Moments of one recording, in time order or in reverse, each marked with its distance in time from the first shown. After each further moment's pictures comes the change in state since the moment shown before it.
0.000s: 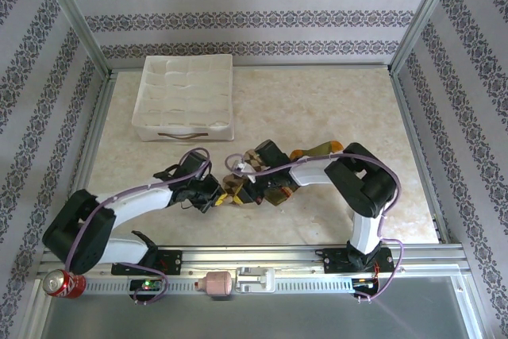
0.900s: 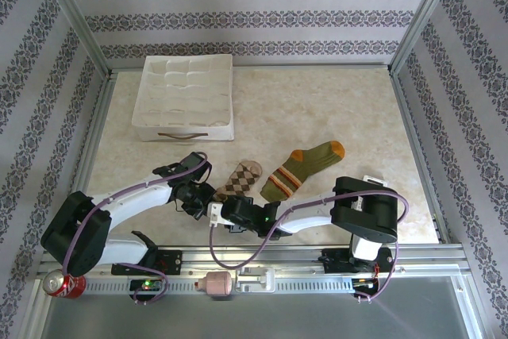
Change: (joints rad) left arm -0.005 0.019 0.082 -0.289 0.023 -0.023; right arm 0.533 -0.079 -0.061 0.093 1.110 -0.277
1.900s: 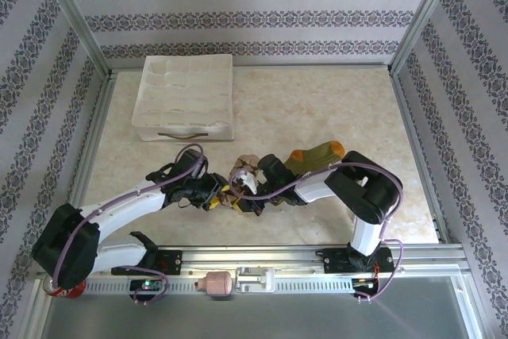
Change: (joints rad) left arm -0.004 -0.090 -0.048 0.241 -0.029 0.024; right arm -0.483 0.071 -0.134 0.261 -1.069 0.454
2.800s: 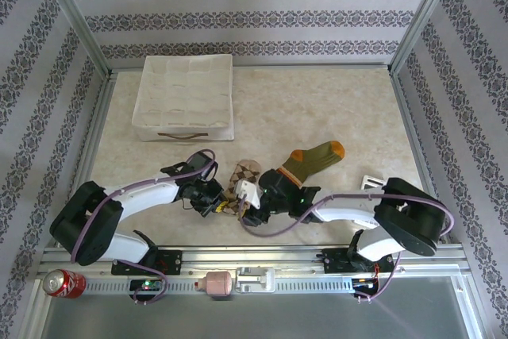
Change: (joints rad) left arm -0.024 0.186 0.058 -0.085 0.058 0.044; right arm 0.241 -0.375 -0.093 -0.207 0.532 -0.219
